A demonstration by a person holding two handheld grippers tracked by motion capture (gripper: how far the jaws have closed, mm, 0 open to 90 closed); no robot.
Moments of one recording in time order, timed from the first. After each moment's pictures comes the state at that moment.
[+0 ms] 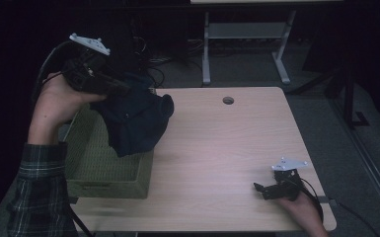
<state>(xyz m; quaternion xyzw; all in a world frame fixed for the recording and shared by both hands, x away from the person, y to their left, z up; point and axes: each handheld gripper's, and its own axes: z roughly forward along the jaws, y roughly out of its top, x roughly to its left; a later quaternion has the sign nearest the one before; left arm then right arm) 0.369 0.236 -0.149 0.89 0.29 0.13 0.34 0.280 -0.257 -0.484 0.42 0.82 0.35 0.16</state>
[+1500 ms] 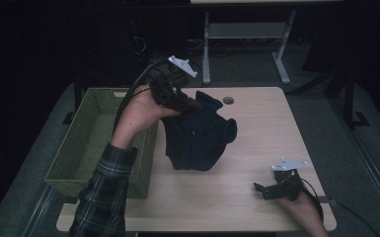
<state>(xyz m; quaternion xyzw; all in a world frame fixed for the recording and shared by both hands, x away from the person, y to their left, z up) 0.377 0.086 -0.203 0.92 0.17 0.05 0.34 0.280 -0.257 -0.483 0.43 0.82 0.35 0.16</state>
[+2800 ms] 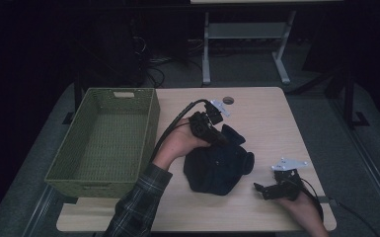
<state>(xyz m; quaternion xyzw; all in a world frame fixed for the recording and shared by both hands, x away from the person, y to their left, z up) 0.380 0.013 -0.318 0.94 0.15 -0.02 0.32 0.280 -0.257 -0.483 0.43 0.82 0.35 0.16</state>
